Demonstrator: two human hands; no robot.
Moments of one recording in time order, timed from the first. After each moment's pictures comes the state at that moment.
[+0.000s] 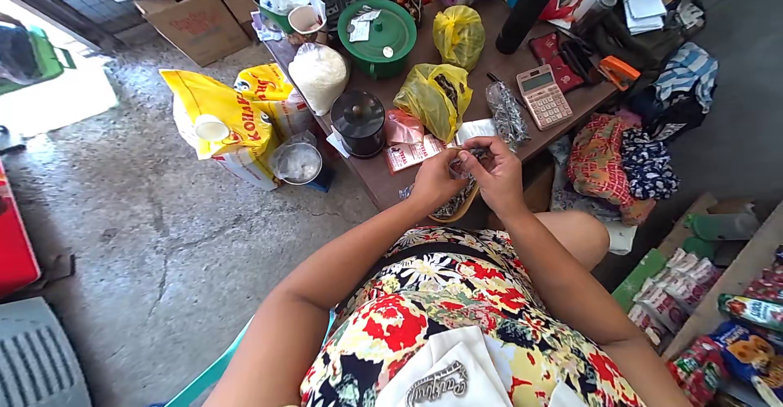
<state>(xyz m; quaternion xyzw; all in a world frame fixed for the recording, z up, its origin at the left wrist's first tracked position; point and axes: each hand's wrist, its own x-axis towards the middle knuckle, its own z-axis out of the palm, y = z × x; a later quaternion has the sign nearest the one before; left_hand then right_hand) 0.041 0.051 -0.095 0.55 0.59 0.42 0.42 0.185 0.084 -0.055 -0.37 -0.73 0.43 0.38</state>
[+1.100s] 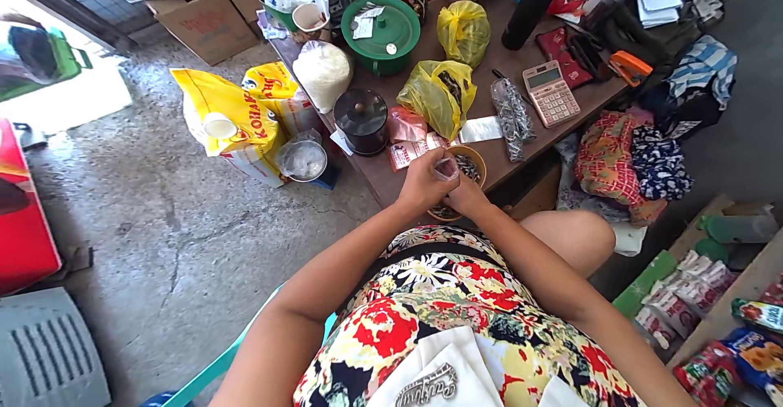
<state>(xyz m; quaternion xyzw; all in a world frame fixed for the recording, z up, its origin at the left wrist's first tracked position) 0.026 0.032 -0.093 0.54 0.56 0.50 0.39 0.170 0.090 -0.154 -0.43 -0.85 0.28 -0.11</state>
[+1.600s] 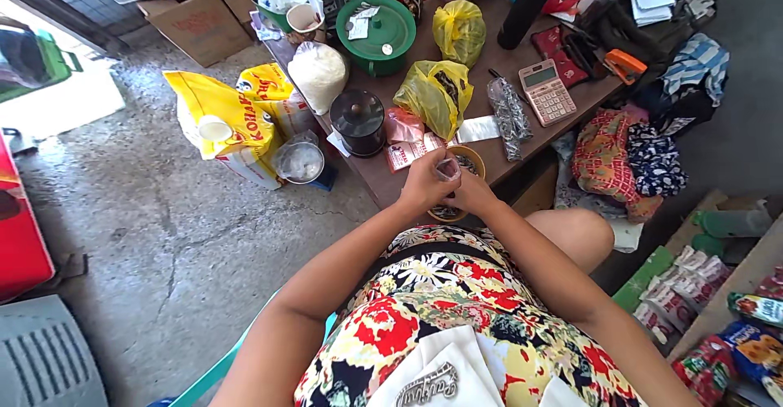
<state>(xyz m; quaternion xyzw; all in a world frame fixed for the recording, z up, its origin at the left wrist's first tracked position) 0.028 0.036 -0.095 0.55 0.53 0.50 0.41 0.179 0.098 -0.133 -0.42 -0.86 0.28 -0.11</state>
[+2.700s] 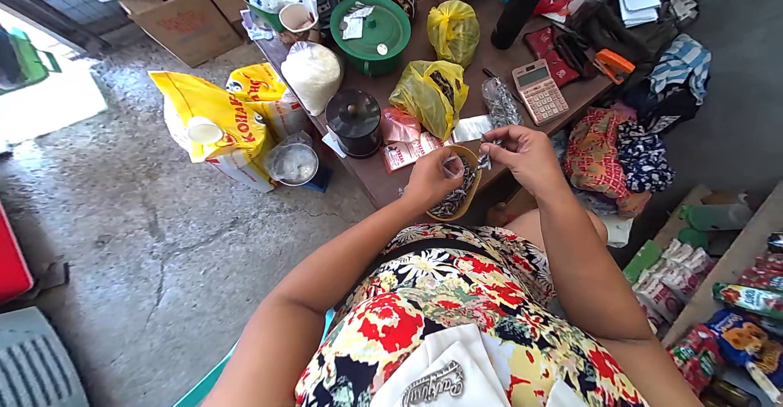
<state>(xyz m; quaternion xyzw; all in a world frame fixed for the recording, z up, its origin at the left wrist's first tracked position) 0.032 0.046 -0.091 0.57 0.56 0.43 0.42 0.214 0.123 -0.018 -0.49 -0.69 0.47 0.24</state>
